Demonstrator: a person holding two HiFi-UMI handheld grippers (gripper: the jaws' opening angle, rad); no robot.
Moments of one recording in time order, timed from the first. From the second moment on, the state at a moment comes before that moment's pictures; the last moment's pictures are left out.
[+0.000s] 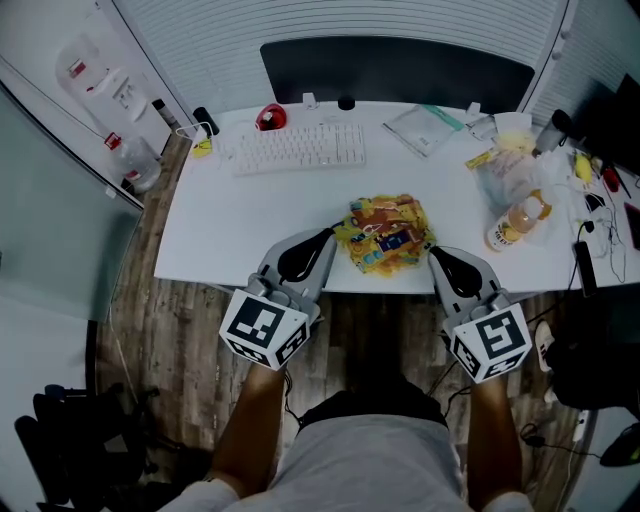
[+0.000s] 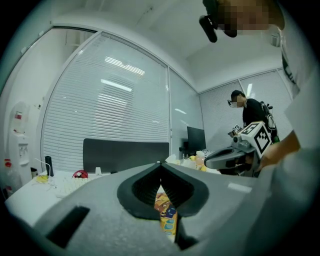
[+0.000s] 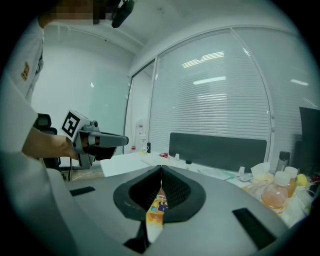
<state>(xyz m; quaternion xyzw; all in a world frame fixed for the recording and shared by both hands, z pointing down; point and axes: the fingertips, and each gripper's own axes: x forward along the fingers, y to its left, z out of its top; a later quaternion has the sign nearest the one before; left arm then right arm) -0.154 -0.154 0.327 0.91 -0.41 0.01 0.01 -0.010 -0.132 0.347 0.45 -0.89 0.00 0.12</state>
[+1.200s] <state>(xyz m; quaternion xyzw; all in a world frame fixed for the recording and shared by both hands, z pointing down) -0.131 -0.232 0.385 0.87 -0.49 0.09 0.07 0.047 -0.222 0.410 0.46 -0.86 0.04 0.19</state>
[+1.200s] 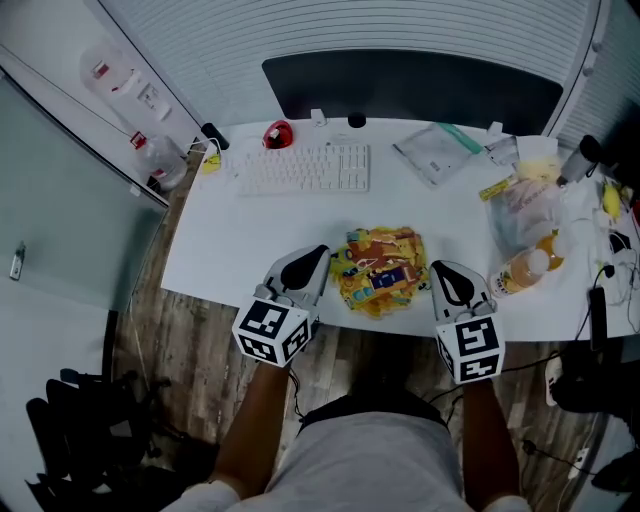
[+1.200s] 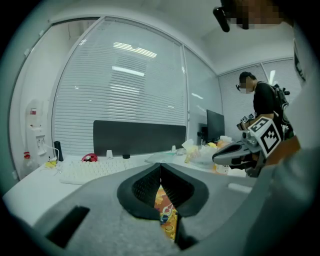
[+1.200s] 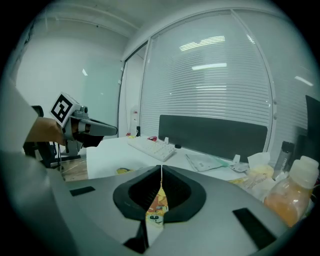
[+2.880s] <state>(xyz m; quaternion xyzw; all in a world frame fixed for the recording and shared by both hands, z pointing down) -0.154 -0.263 0.545 0.79 -0.43 0.30 0.33 0.070 -0.233 0.547 0.49 -0.75 0.34 0.29</state>
